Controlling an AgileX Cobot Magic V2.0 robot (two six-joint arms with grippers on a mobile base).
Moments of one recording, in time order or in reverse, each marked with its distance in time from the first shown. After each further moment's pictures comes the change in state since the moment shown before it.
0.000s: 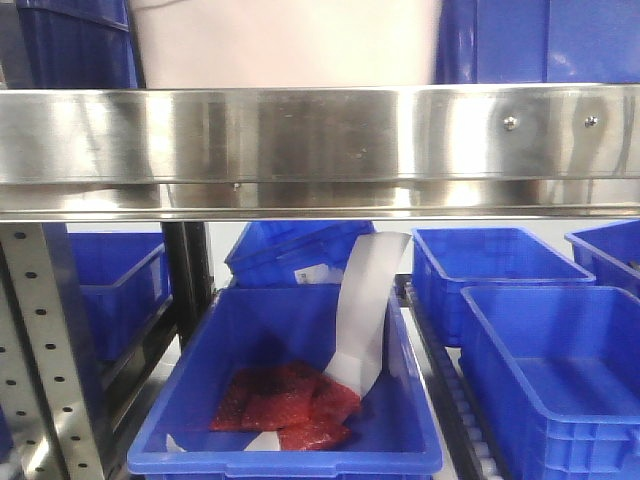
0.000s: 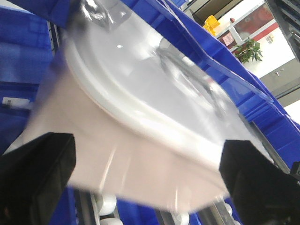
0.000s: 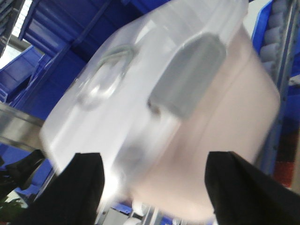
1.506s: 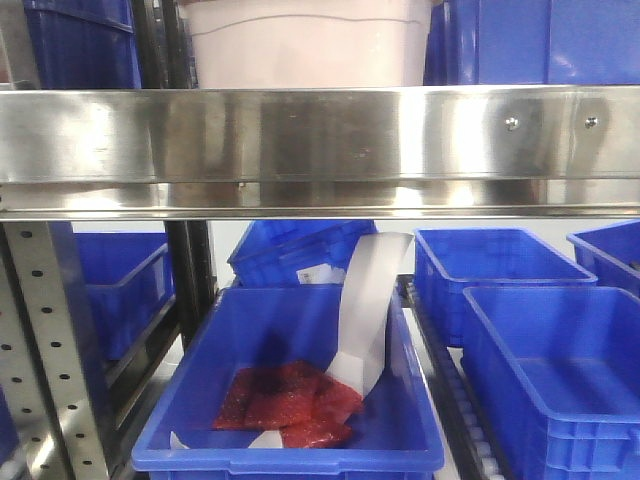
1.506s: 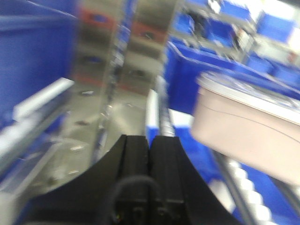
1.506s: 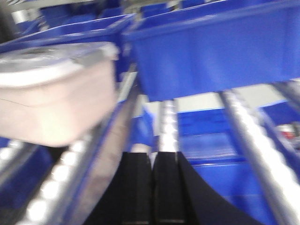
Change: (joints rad) left arm 0.036 -0.819 0.671 0.354 -0.644 0.026; right arm 0.107 -0.683 0.725 -0.454 -0.837 -0.073
